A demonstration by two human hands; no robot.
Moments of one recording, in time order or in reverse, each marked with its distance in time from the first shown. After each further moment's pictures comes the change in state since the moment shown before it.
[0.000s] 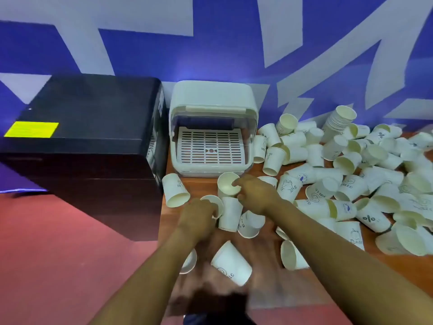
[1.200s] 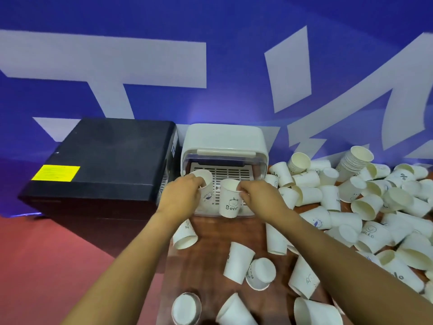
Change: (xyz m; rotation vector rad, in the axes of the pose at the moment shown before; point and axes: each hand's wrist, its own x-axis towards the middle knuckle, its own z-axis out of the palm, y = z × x) left_hand 0.050 -0.042 -0.134 -0.011 0.372 -0.088; right_hand 0.057 -0.013 -0.078 -0.042 0.266 -0.116
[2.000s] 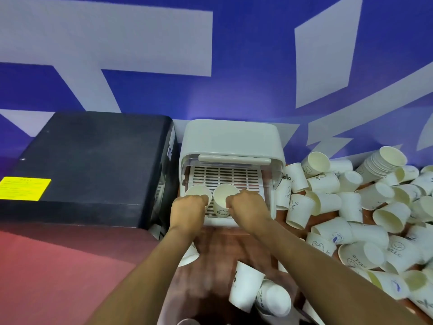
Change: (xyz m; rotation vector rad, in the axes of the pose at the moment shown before) left_hand 0.055 -0.024 0.088 0.246 -0.202 -0.036; right_hand 0.070 -0.009 0.064 -0.320 -0.251 -0.041
